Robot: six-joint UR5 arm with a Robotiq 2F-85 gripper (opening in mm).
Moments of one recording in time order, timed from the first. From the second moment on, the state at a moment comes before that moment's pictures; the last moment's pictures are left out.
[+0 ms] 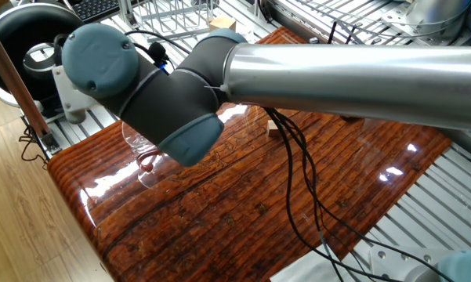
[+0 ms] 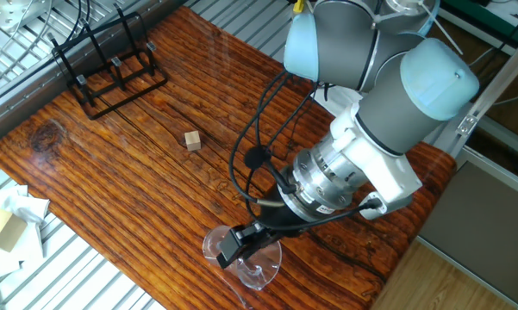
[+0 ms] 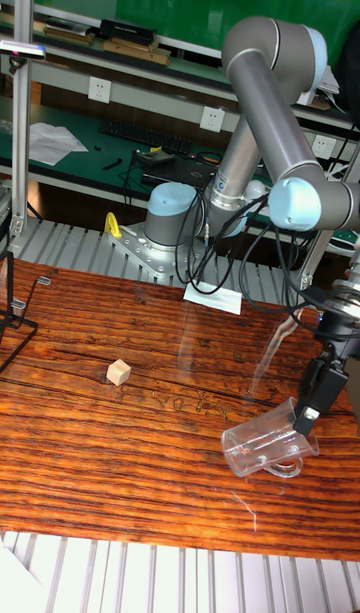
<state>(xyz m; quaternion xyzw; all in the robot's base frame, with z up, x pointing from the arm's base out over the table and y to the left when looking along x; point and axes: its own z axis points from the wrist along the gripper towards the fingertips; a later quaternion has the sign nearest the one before) 0.658 0.202 0.136 -0.54 0.77 -0.29 0.15</state>
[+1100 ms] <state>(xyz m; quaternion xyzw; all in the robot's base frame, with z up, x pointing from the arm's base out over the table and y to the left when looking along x) 0.655 0.196 0.133 -0.56 0.75 -0.29 0.17</state>
